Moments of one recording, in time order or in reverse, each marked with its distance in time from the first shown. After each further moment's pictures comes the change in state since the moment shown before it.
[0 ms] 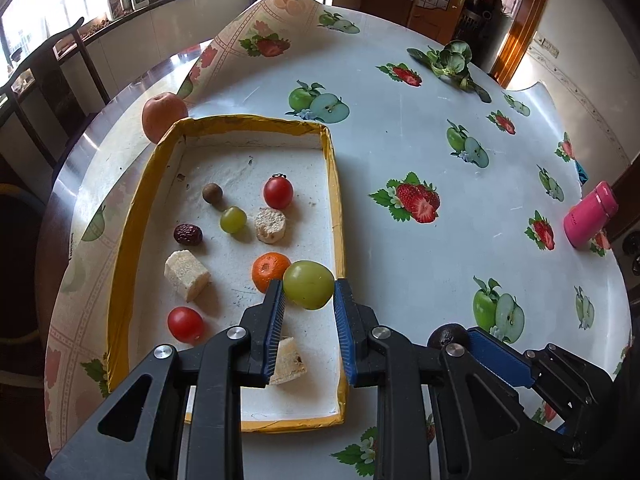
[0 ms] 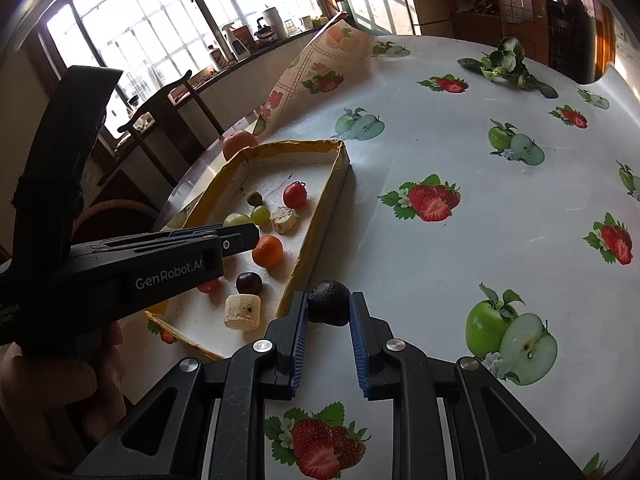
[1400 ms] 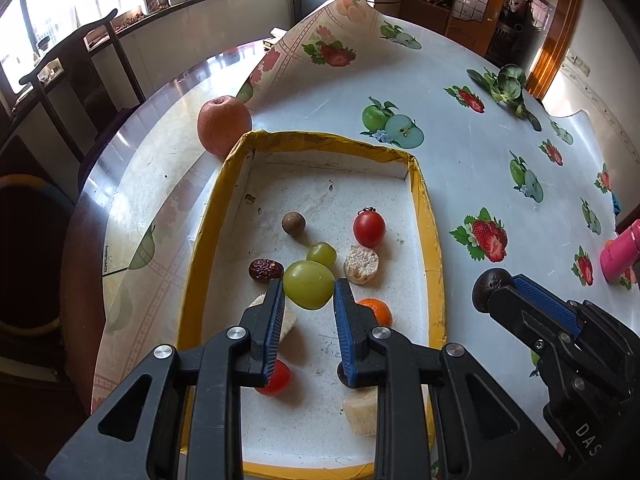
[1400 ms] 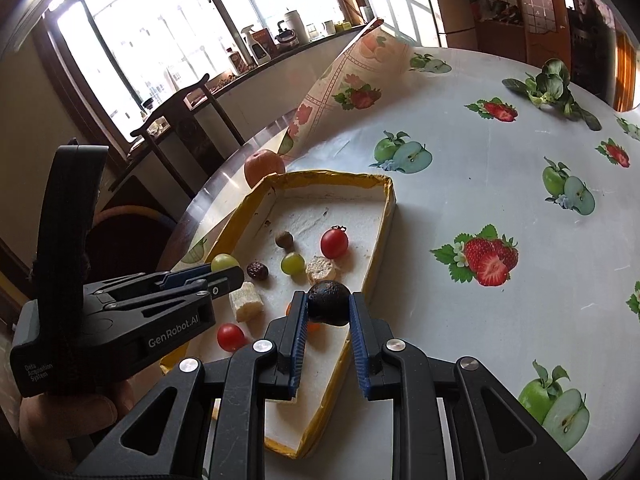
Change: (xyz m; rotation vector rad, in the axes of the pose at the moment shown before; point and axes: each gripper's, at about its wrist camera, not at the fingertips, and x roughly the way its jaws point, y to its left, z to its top) left arm 0.022 0.063 0.030 -0.059 -0.023 0.089; right arm 0.045 0.030 0.058 -0.031 -0.027 0.054
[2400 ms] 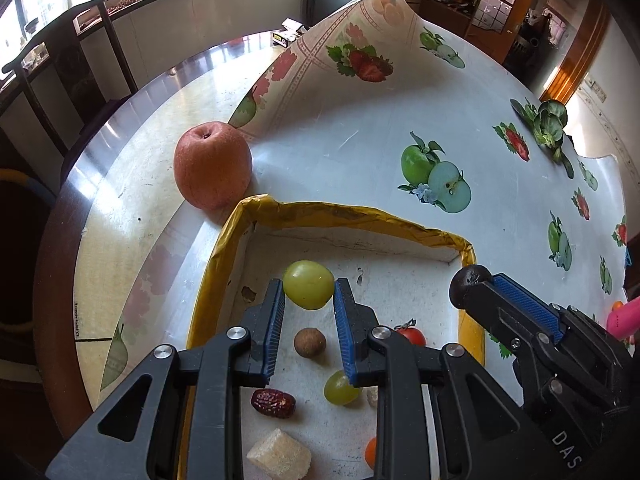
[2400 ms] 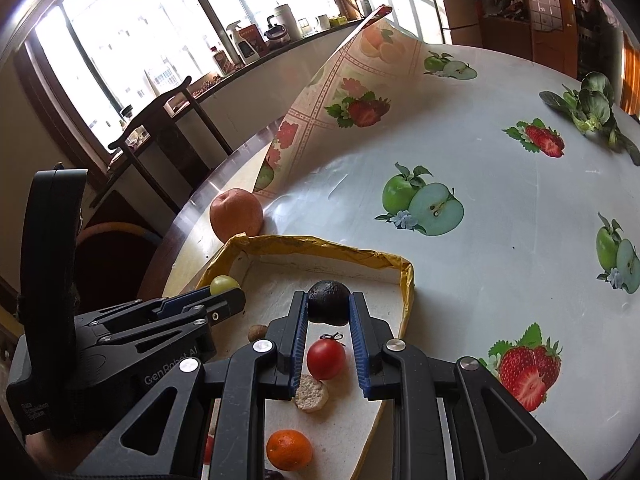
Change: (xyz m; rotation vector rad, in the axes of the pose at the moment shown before) left arm 0.077 0.024 0.080 -0.073 0.043 -0.026; right arm 0.096 -0.007 0.087 0.007 0.022 -0.010
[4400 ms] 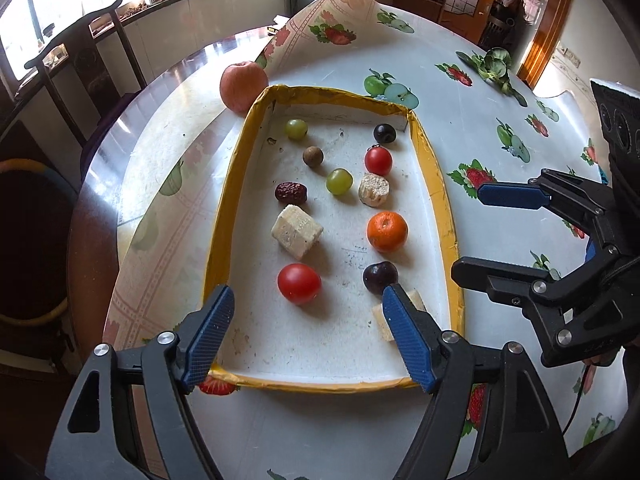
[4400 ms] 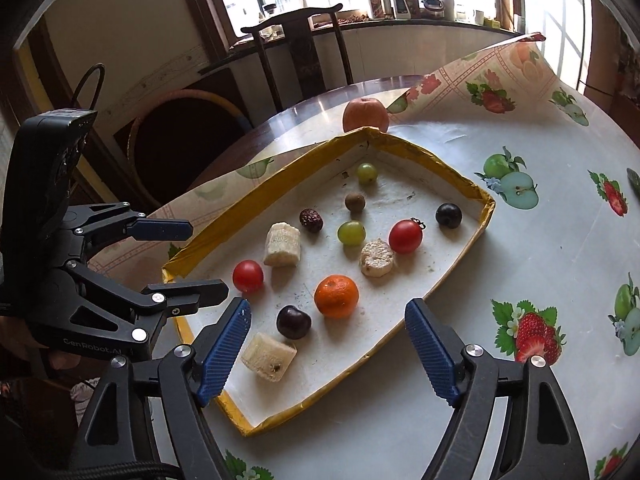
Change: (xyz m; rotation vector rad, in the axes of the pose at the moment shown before) left arm -0.100 0.011 -0.151 0.087 -0.017 -0.002; right arm -0.058 0.031 -0.088 -0.515 0.165 0.211
